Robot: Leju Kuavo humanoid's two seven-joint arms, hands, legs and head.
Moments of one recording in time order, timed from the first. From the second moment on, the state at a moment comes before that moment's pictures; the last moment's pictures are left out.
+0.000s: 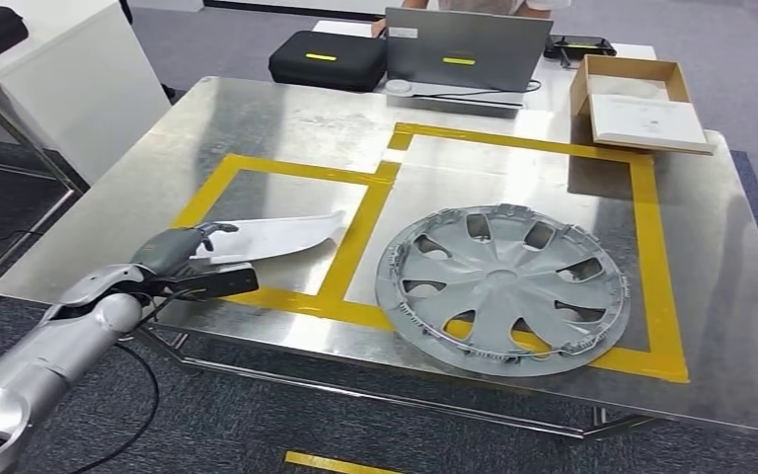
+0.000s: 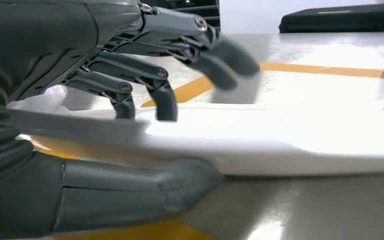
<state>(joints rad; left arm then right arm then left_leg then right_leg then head) -0.61 0.24 -0.45 -0.82 -0.82 0.04 -0.24 -0.09 -0.02 1.50 -0.08 -1.27 -0.15 -0.12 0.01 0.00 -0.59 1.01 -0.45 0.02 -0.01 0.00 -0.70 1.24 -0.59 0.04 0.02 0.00</state>
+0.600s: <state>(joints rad) -0.43 0.15 -0.23 -1.07 -0.36 0.17 -0.34 -0.08 -0.02 1.50 -0.08 -1.30 -0.17 -0.13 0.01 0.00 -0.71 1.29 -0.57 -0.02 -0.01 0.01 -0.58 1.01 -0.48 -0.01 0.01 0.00</state>
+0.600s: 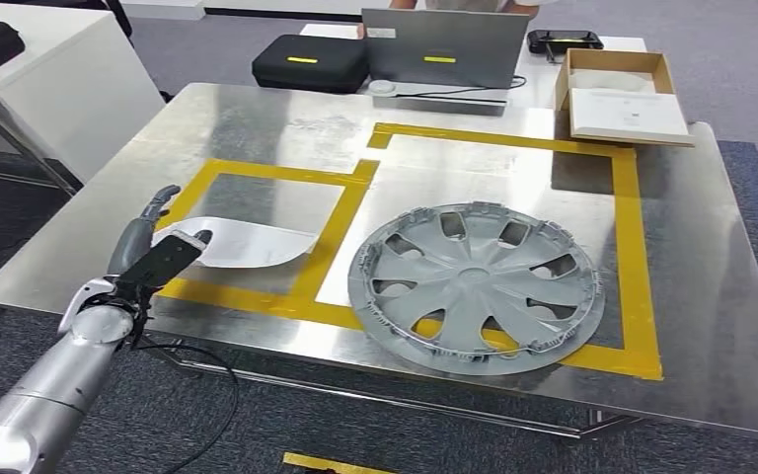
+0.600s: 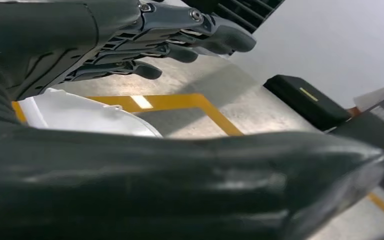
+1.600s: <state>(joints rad) -0.39 0.09 -0.17 -1.15 -0.33 0.19 -0.36 -0.08 -0.01 1.50 -0.08 -1.30 -0.17 -0.14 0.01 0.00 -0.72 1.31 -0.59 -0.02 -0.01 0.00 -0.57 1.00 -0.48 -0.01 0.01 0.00</state>
